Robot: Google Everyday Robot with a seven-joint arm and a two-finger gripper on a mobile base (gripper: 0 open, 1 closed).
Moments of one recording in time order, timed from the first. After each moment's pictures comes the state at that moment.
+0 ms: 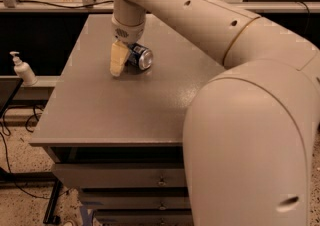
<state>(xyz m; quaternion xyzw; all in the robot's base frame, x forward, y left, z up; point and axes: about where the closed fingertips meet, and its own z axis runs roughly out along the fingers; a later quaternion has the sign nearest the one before) 0.696 0.095 0.835 -0.57 0.80 0.01 0.16</state>
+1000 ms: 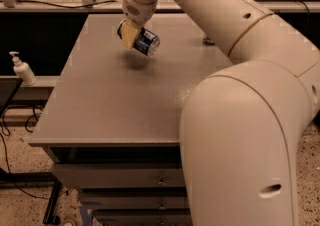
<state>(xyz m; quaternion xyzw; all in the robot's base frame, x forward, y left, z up) 0.723 0.073 0.880 -0.55 0.81 0.03 0.19</state>
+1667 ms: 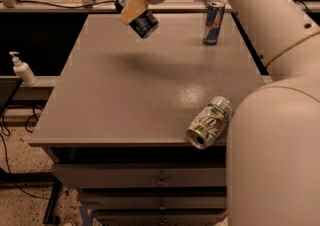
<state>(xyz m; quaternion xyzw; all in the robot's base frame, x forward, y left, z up) 0.714 0.069 0.958 -0.53 0.75 0.20 0.33</state>
